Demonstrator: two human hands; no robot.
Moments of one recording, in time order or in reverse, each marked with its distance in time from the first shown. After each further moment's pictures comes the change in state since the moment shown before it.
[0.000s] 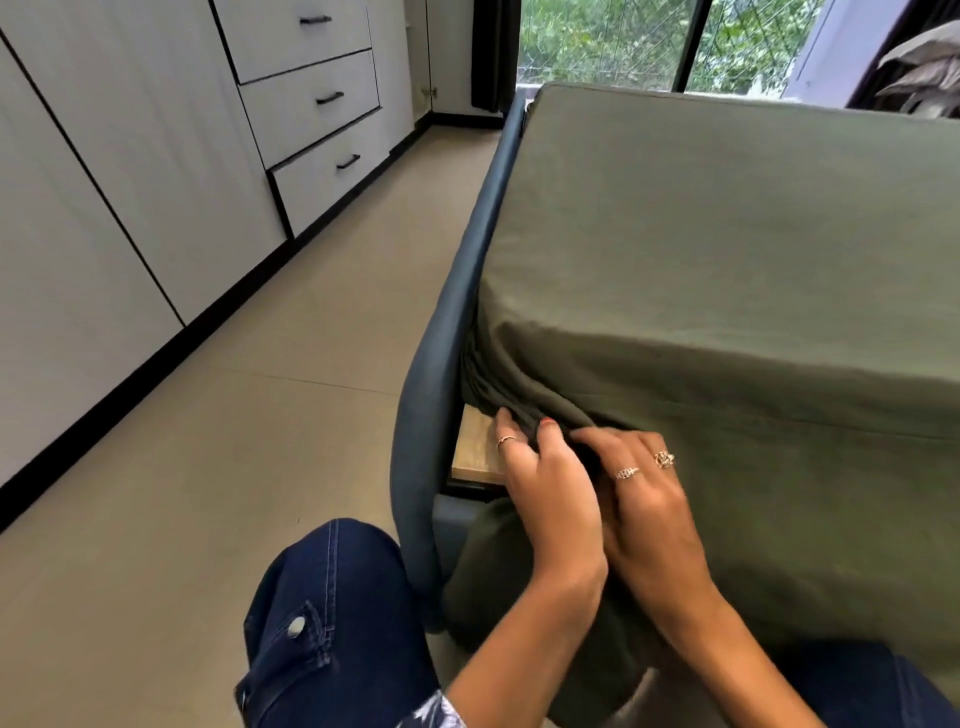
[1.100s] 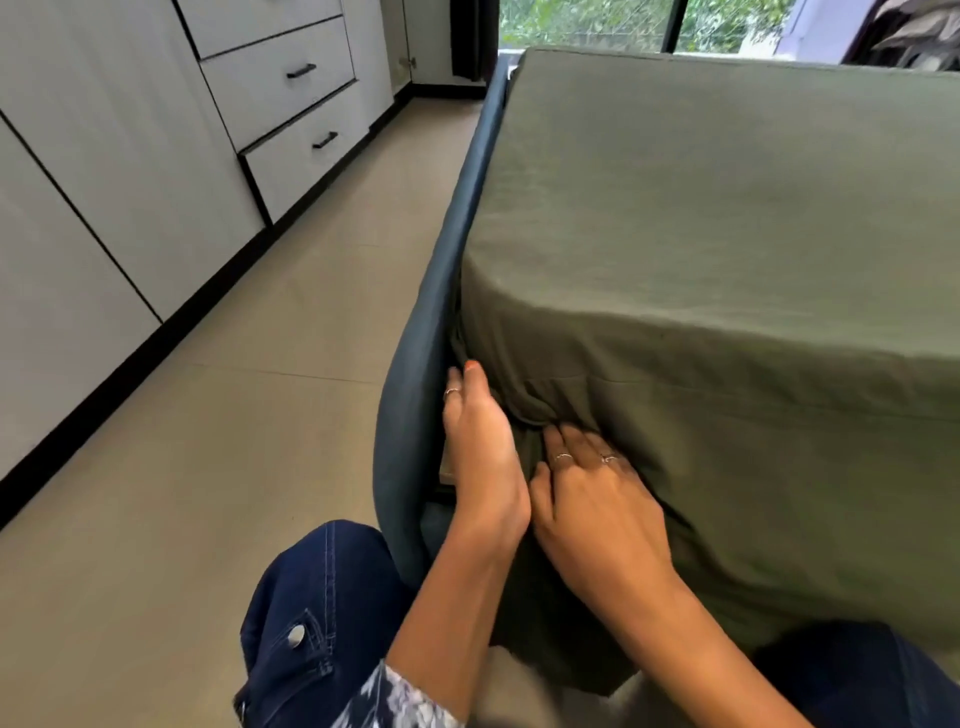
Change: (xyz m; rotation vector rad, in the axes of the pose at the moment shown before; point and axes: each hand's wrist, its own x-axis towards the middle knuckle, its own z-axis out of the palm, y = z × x) left_hand 0.047 0.030 -0.012 -0.088 -0.096 -0.052; right_hand 0.019 -0.033 0.025 -0.416 -0.350 0.342
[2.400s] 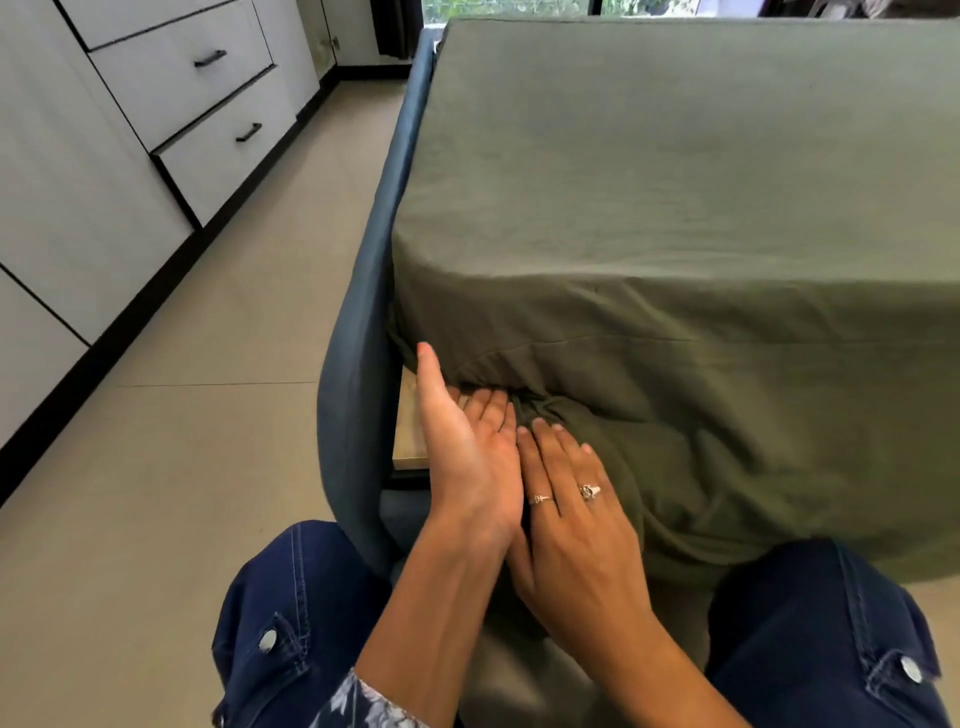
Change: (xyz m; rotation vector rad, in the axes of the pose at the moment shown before) left_hand -0.027 -0.002 0.011 -0.309 -0.063 -0.314; right_hand -0.052 0.021 0.021 0.082 0.223 -0.132
